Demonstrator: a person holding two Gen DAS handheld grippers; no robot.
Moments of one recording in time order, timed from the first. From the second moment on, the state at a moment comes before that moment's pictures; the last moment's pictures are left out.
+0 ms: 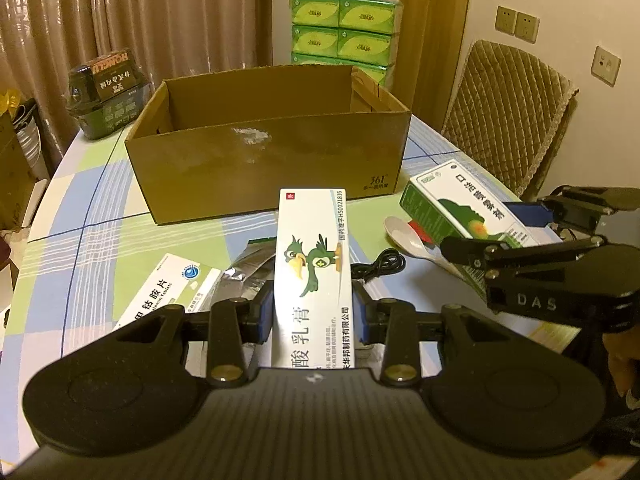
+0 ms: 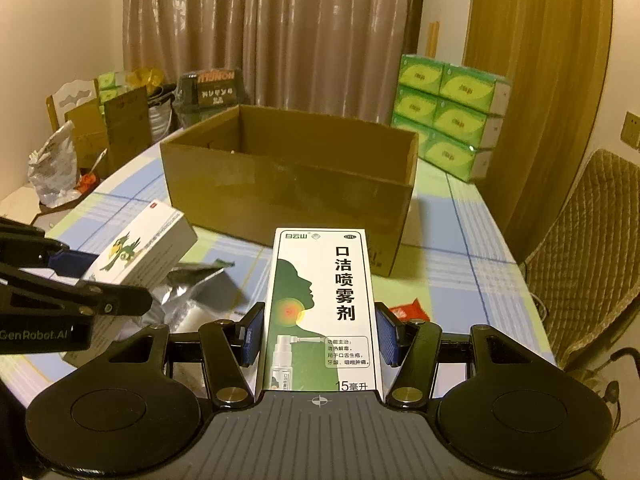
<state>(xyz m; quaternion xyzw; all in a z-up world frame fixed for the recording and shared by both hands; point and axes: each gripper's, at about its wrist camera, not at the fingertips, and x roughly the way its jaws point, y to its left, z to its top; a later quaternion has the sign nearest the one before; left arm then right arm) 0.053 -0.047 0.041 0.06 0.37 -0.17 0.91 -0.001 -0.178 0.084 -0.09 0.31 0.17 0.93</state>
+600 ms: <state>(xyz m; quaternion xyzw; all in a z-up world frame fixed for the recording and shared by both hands) 0.105 -0.033 0.070 0.05 0.34 -0.16 0.93 0.061 -0.172 0.121 -0.07 0.28 0.17 0.94</state>
